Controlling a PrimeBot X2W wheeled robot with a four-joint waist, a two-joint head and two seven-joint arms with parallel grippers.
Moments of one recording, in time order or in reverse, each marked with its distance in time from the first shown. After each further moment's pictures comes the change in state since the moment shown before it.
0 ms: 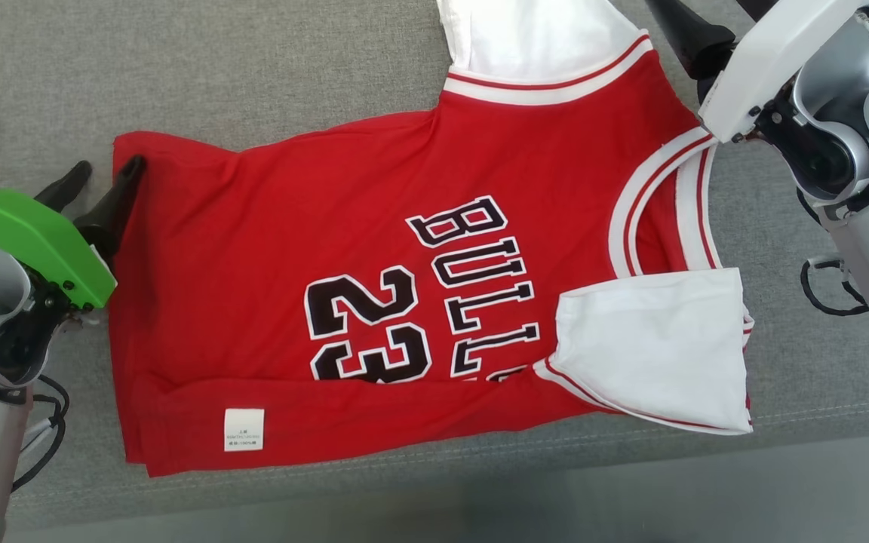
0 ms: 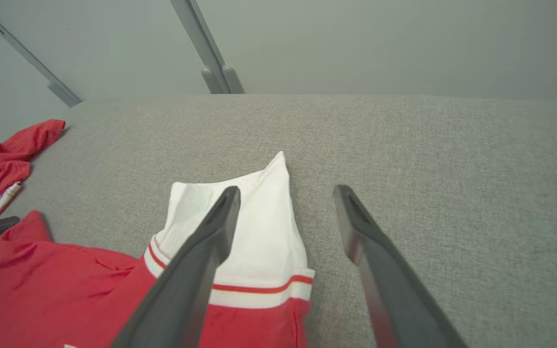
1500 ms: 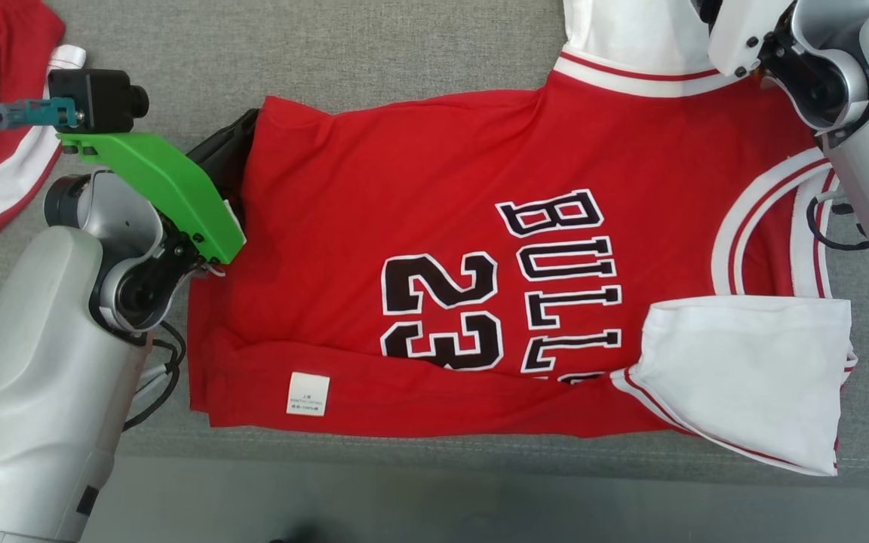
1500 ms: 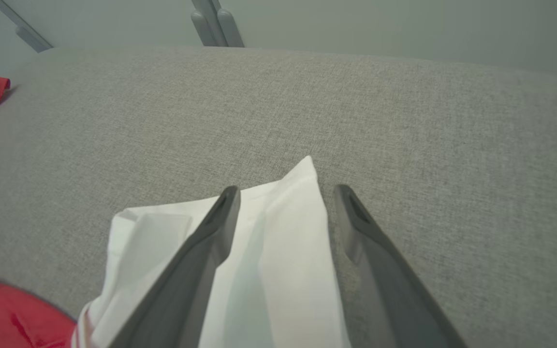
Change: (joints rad) left arm -0.177 -0.168 -0.169 0.109 -0.035 -0.044 -0.030; right arm -0.196 0.053 0.054 0.313 -0.084 0.010 0.023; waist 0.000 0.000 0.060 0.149
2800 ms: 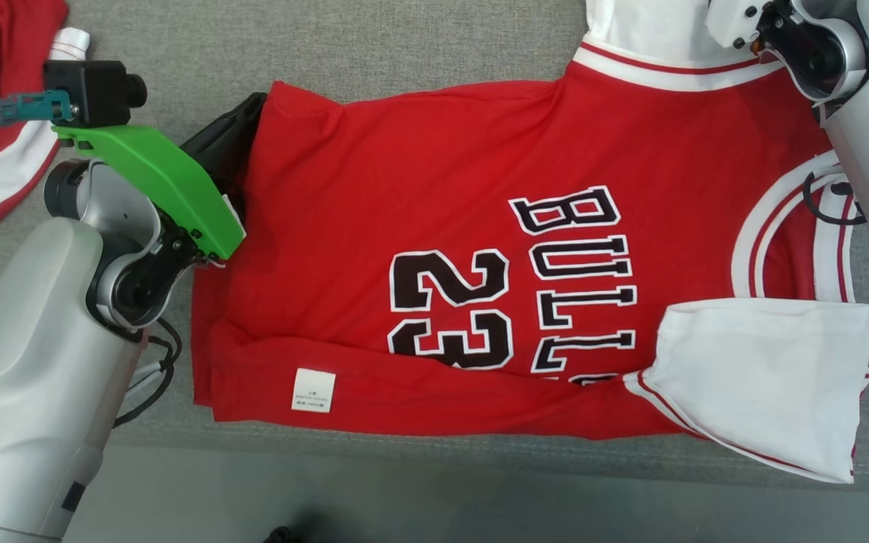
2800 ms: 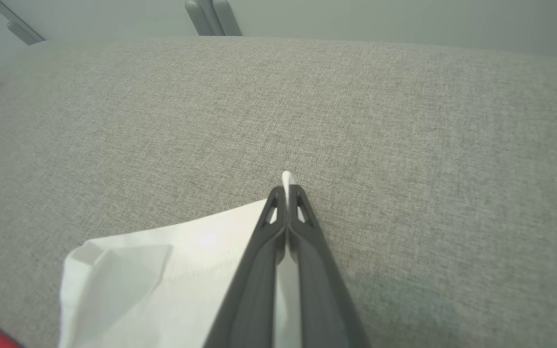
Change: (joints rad) left arm -0.037 0.041 -0.089 -0.009 -0.065 -0.007 -0.083; right arm -0.100 0.042 0.016 0.158 -0.008 0.029 -0.027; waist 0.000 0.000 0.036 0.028
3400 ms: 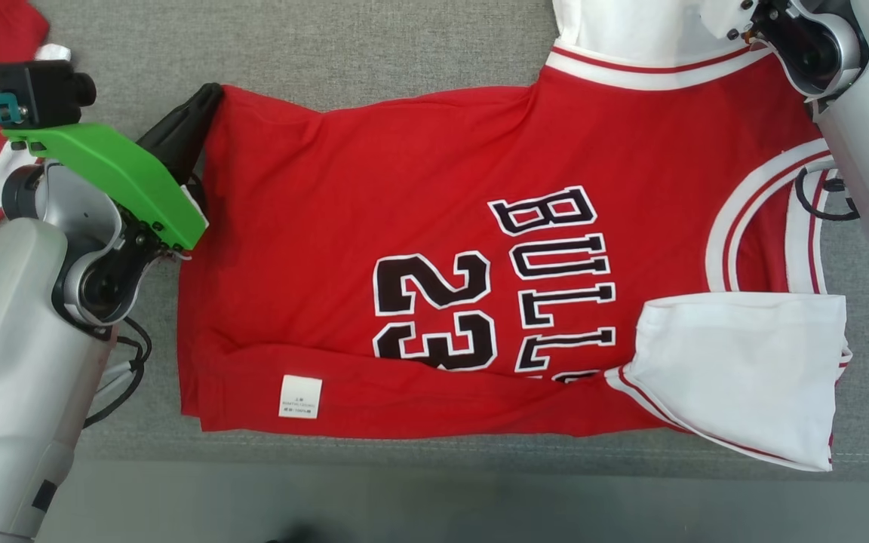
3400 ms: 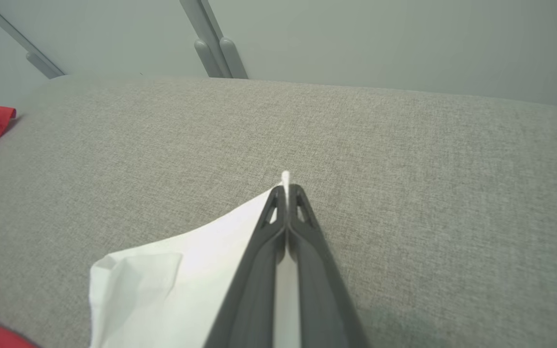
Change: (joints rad) left arm -0.008 0.044 0.006 0.035 -0.033 0.000 -0.058; right arm -0.015 0.018 -0.005 0.021 0.003 0.035 -0.082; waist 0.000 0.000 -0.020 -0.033
